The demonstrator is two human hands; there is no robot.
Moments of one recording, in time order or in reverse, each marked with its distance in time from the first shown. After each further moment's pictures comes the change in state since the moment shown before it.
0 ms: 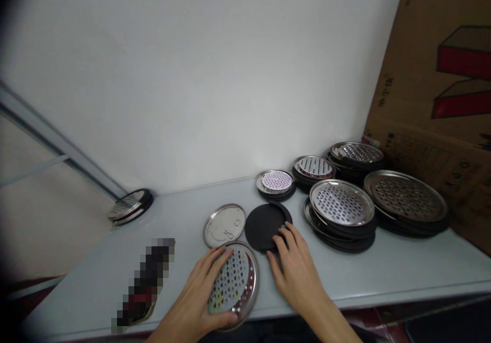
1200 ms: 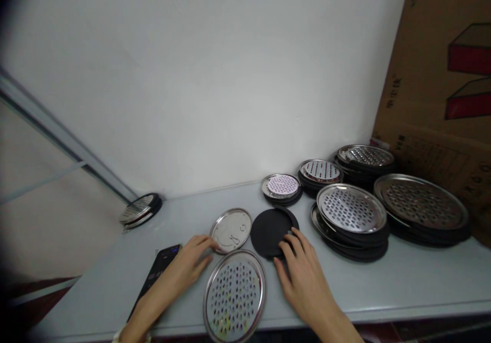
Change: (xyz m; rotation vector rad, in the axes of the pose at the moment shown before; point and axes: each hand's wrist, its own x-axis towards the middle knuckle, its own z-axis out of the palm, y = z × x) left_hand 0.041 -0.040 -0.061 0.130 0.170 0.141; right_hand -0.002 0.003 0.004 0.045 0.003 -0.001
